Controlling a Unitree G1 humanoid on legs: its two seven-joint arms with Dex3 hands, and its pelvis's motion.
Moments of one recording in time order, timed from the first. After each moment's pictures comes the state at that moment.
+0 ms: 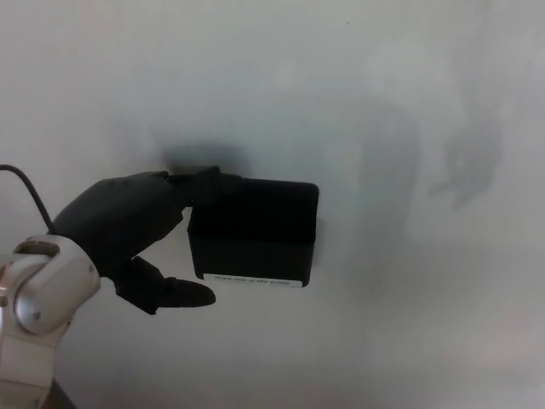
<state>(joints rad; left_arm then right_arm) -0.23 0.54 -0.17 -0.36 0.56 0.18 -0.58 0.30 -0.17 -0.38 1.25 0.20 -0.70 0.46</state>
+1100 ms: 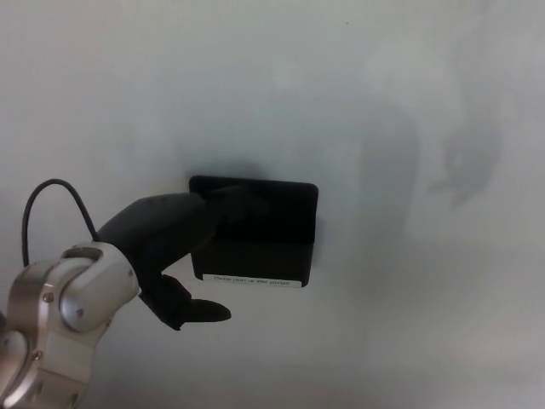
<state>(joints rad) -0.27 0.48 -0.25 -0.26 0.56 0.21 -0.57 0.31 -0.17 -0.37 1.25 0.21 -0.70 0.46</state>
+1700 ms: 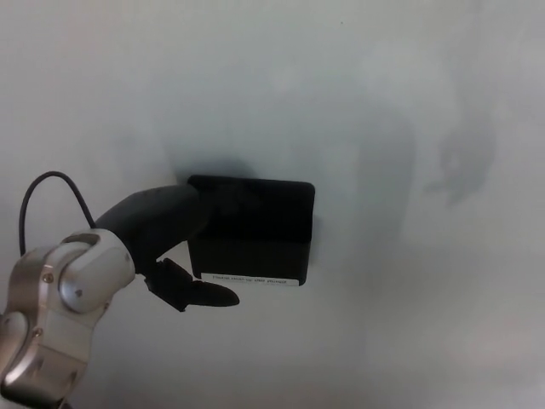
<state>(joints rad) -0.33 0.49 -0.25 -0.15 0.52 0.21 -0.56 0.30 -0.17 -0.36 1.25 0.21 -0.70 0.46</state>
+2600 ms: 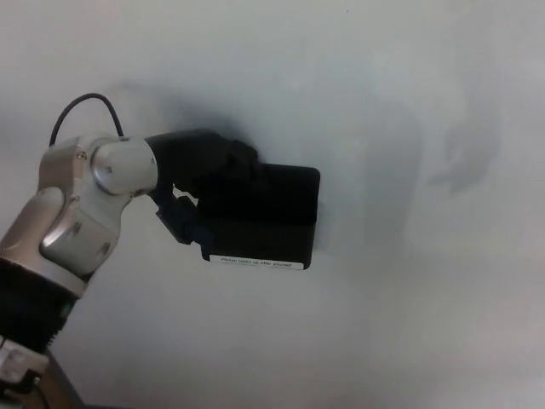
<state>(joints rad) -0.76 0.49 -0.39 0.30 0.43 0.26 -0.78 0.33 -0.17 -0.34 1.21 0.20 -0.73 0.47</state>
